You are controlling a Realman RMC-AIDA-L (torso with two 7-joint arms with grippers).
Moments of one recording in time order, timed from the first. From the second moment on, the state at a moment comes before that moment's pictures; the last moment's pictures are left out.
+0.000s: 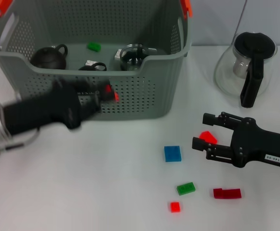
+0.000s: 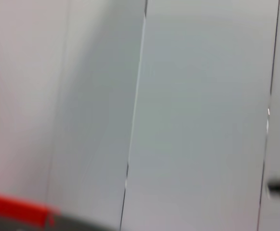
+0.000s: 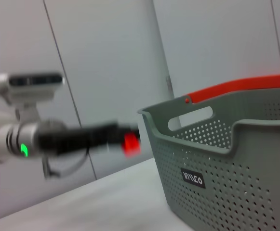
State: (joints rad) left arm -0.51 -2.10 0.46 0.57 1.88 1.79 -1.14; right arm 0.41 2.09 -0.85 -0.54 -1.72 -1.56 1.18
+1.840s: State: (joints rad) left arm -0.50 -2.09 0.57 0.84 1.60 1.62 -1.46; right arm 0.43 2.10 -0.85 -0.53 -1.72 -1.55 1.18
